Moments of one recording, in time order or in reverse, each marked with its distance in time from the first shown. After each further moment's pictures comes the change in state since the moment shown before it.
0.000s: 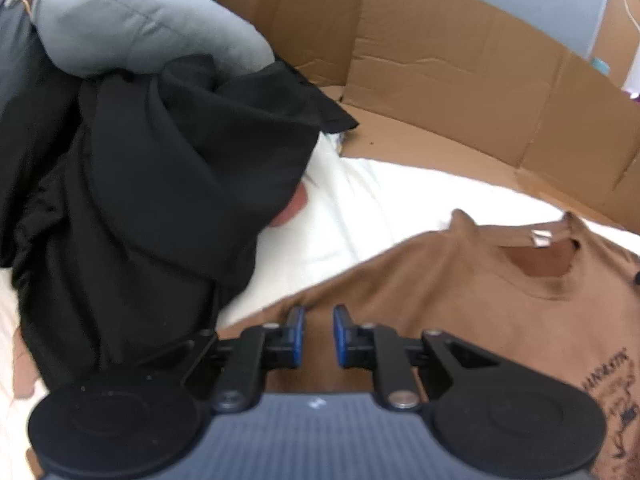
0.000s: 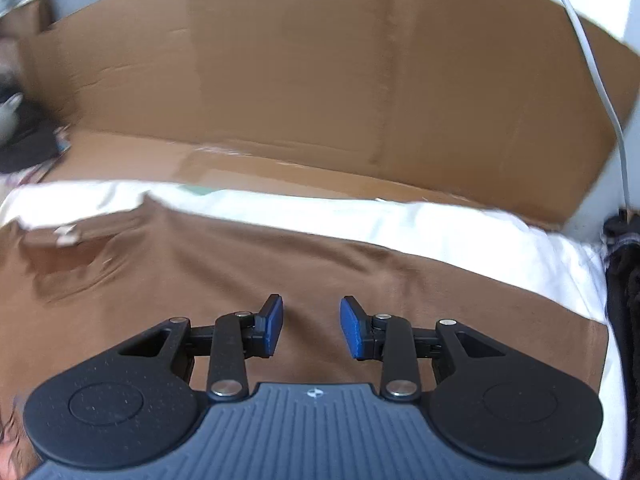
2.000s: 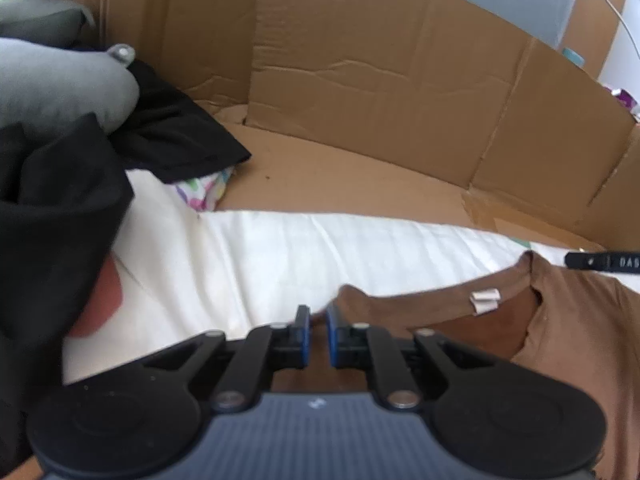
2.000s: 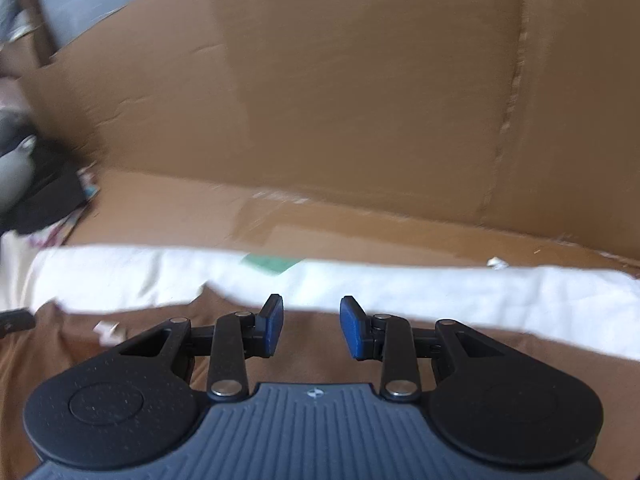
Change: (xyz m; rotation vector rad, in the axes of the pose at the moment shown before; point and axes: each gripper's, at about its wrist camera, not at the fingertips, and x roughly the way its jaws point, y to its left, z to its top) left arm 0.041 -0.089 0.038 0.056 -0.007 -0.108; right arm 0.046 0.062 0.044 0.008 0.020 0.173
